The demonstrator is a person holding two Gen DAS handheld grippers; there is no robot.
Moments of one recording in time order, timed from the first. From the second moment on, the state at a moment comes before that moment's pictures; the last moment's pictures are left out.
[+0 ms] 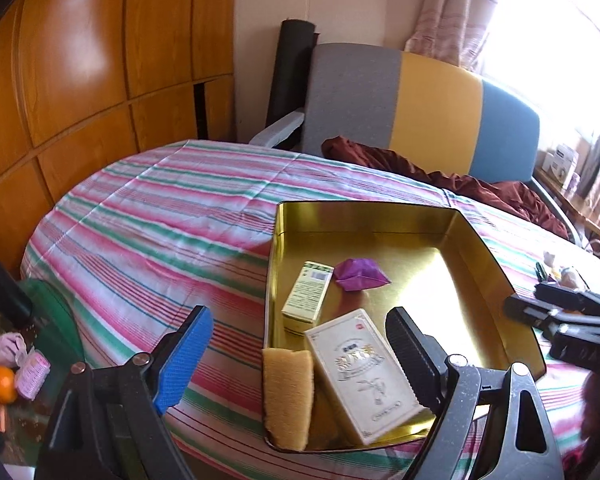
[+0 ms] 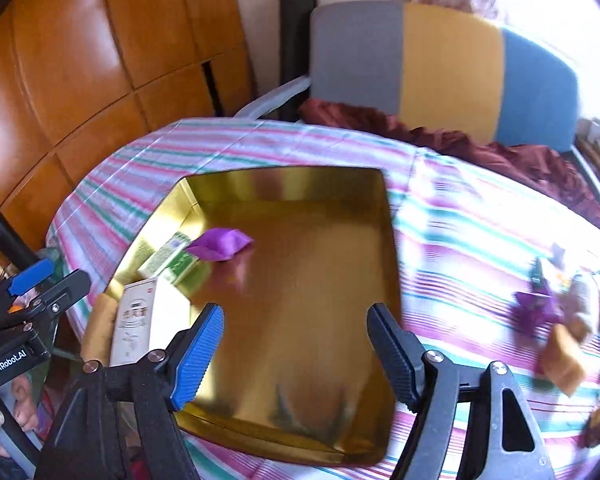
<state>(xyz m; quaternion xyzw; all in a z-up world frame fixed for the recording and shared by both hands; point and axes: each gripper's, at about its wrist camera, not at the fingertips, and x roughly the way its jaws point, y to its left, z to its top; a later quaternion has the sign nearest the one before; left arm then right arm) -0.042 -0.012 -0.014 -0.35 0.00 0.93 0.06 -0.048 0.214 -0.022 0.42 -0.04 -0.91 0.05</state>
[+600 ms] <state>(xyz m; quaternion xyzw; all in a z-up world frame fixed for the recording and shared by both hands) -0.029 0.071 -0.005 -0.35 0.06 0.92 0.14 0.007 0.423 -0.001 0.39 -0.14 -0.90 -0.14</state>
